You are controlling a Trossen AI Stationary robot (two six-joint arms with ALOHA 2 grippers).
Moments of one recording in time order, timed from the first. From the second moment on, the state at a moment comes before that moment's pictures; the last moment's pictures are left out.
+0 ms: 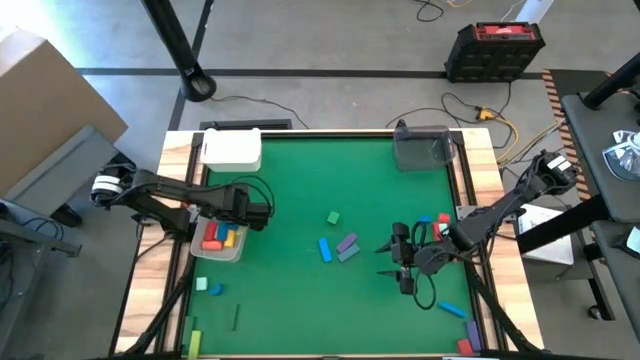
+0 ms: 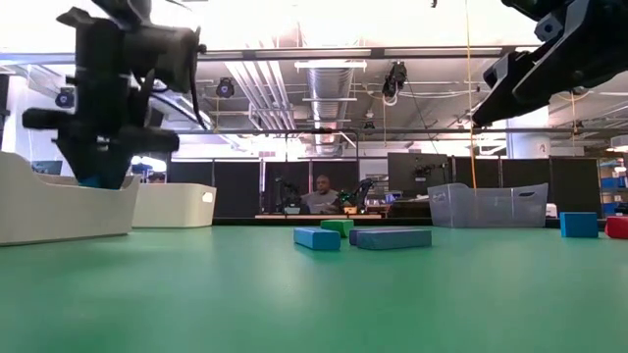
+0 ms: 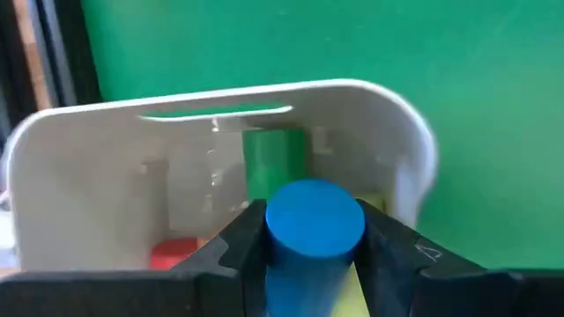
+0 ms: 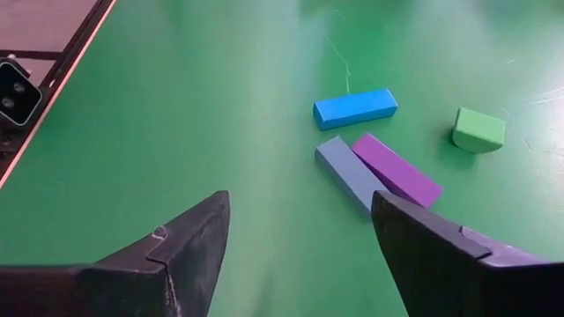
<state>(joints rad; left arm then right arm) -0.01 1.38 0.78 -1.09 -0.29 -1.40 0.55 1.24 0.58 -0.03 0.38 0.33</state>
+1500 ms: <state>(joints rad) -0.51 1.36 1.21 -1.15 -0.91 -1.04 0.53 1.26 0.78 -1.31 0.01 0.86</state>
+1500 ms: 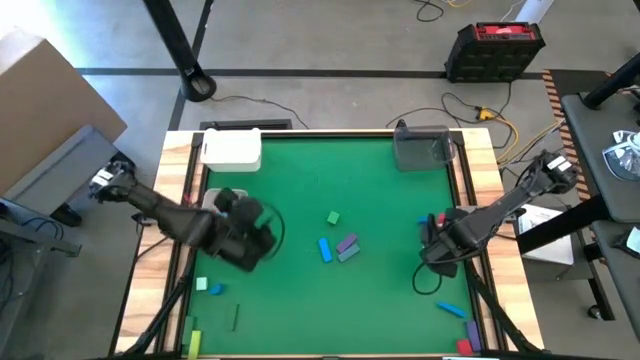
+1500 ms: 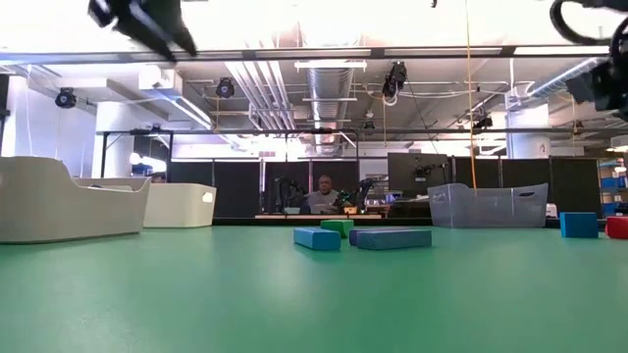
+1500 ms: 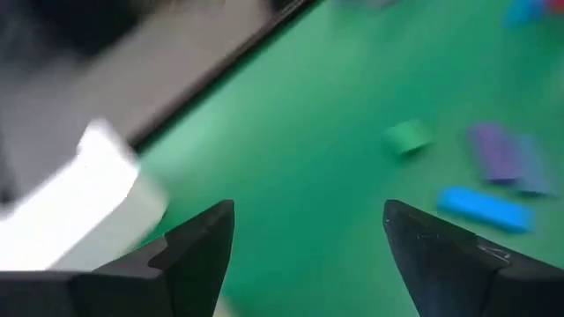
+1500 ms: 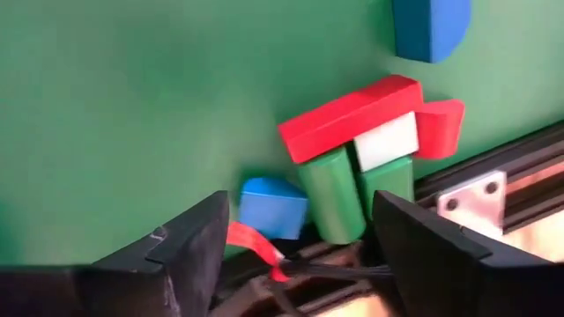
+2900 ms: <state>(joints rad) -0.73 1.52 1.20 -0.93 -1.04 -0.93 0.28 1.70 0.75 -1.21 -0.19 0.46</state>
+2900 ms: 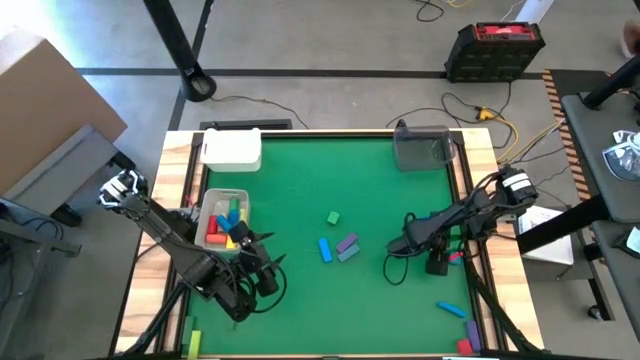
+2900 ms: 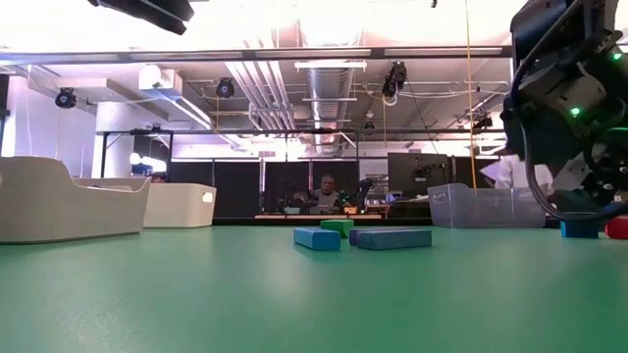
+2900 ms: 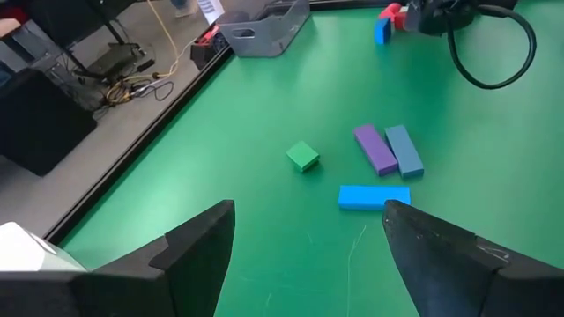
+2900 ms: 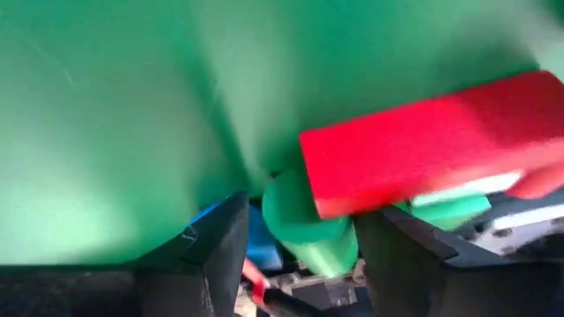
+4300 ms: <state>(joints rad) -0.61 1.77 1.00 0.50 -0.90 -0.04 0.50 1.29 0.88 -0.38 0.06 0.33</state>
